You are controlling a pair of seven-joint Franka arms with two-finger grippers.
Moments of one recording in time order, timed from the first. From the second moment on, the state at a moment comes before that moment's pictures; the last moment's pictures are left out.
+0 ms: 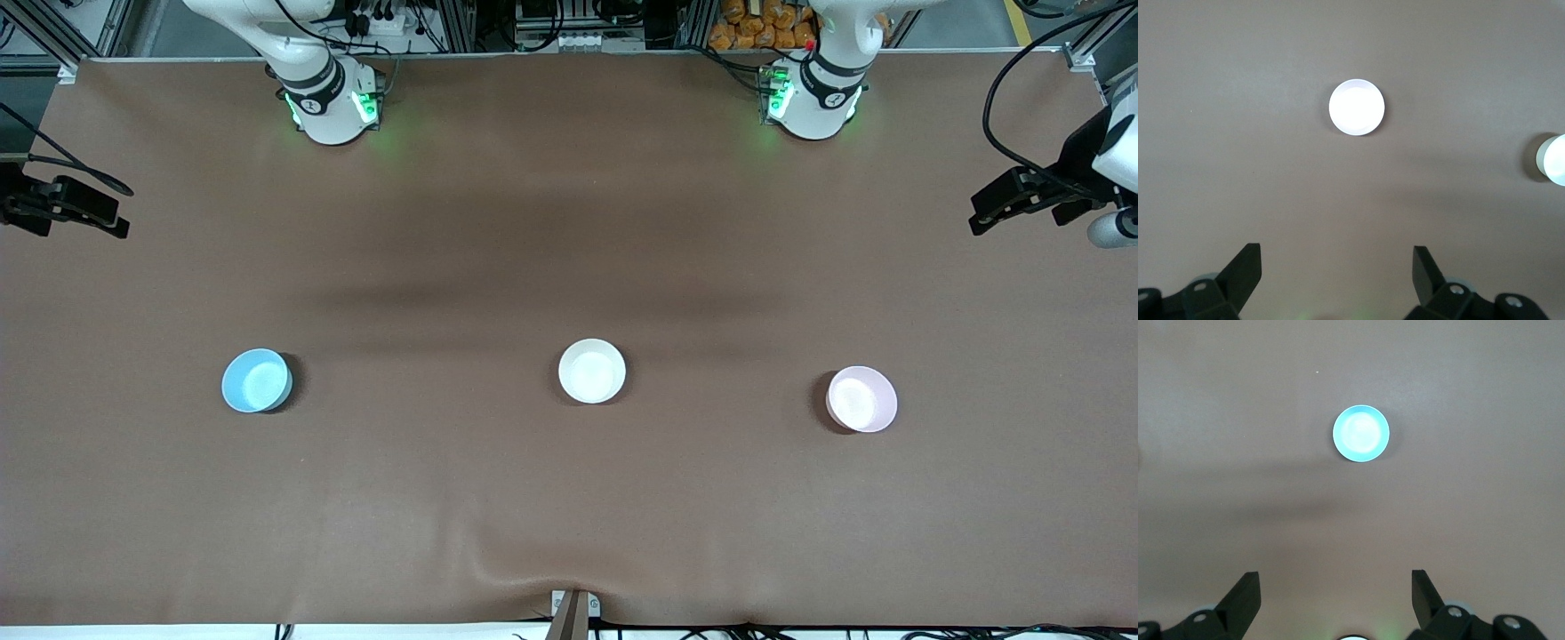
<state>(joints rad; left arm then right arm) 0.10 0.00 -0.18 -1.51 0.03 1.51 -0.19 -0.05 0.03 -0.01 -1.49 0.01 1.43 -0.01</state>
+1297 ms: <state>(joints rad) 0.13 0.04 -0.18 -1.66 0.02 1.69 -0.19 -0.05 0.03 -0.01 -1.49 0.01 1.43 -0.01</state>
